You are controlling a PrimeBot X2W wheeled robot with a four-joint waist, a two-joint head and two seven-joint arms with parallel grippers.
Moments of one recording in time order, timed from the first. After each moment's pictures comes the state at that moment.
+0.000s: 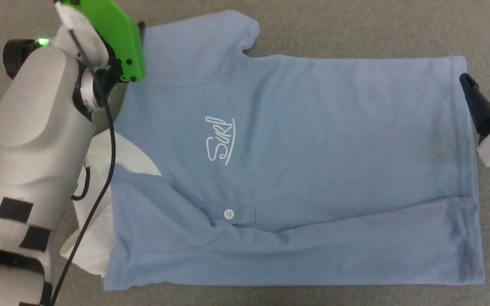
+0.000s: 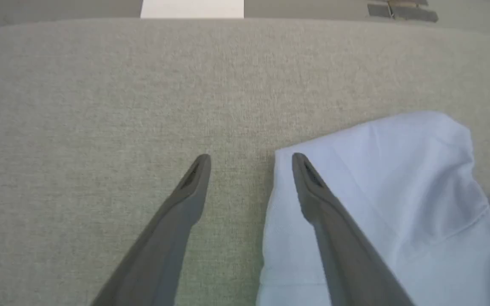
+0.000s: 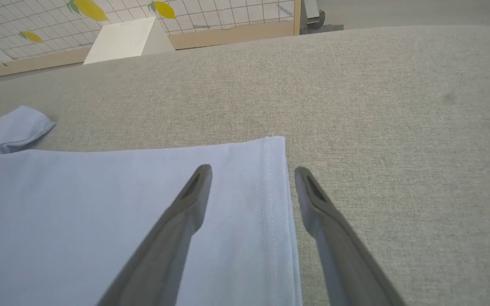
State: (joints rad) left arm -1.05 0.37 -0.51 0.57 -0.66 0.17 0.55; right arm -0.44 -0.16 -0.26 -0.10 0.33 0.13 0.68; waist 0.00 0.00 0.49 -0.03
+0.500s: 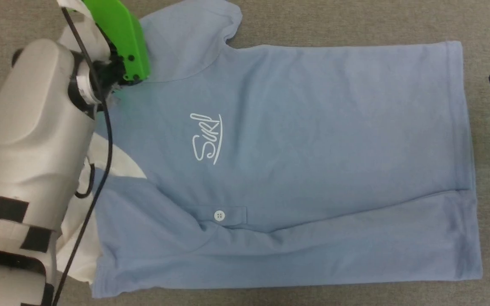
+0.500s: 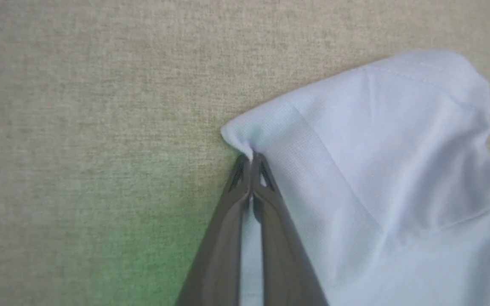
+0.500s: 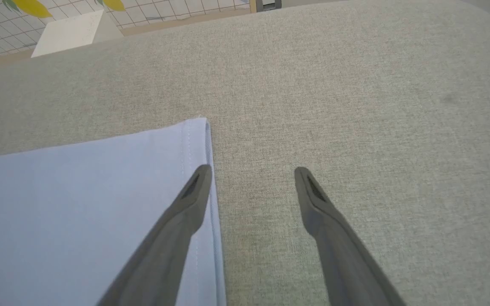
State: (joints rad) left arm -1.07 0.35 -0.50 0.56 -0.75 0.19 0.77; right arm -0.44 -0.18 -0.33 -0.08 0.34 0.13 0.66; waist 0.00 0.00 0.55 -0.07
